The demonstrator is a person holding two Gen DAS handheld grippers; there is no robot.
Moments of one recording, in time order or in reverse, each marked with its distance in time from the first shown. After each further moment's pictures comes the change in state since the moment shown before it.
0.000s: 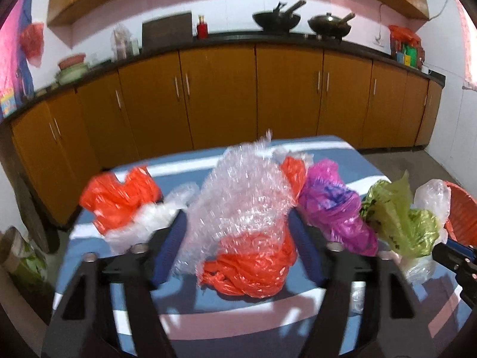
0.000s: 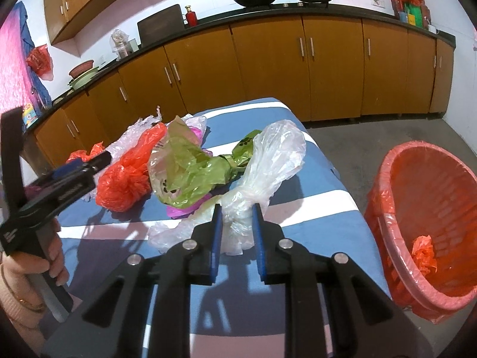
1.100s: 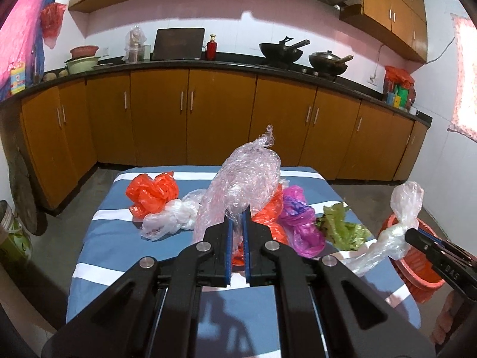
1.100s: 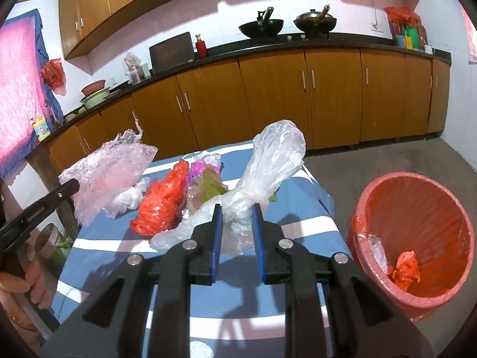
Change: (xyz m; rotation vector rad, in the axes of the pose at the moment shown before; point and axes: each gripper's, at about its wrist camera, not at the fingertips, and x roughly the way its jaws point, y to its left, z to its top) left arm -0.106 0.020 0.002 -0.125 -0.103 -0.075; right arm -0.077 0.008 0.013 -0.019 -0.135 0.021
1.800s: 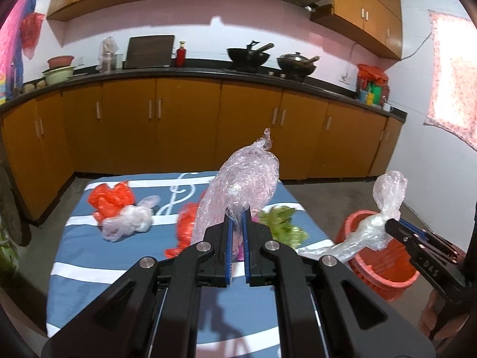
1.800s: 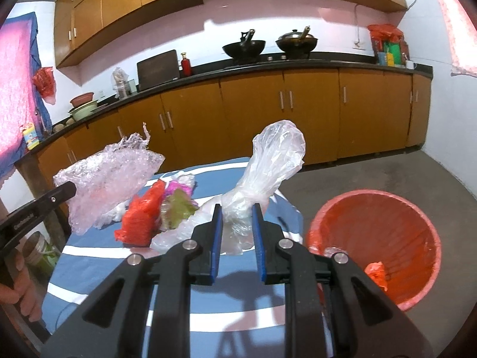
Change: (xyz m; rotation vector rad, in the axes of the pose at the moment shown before) left arm -0.021 -0.066 0.002 0.045 -0.016 -0.119; right arm -0.049 -0.031 0.006 -0.005 -0.084 -0.096
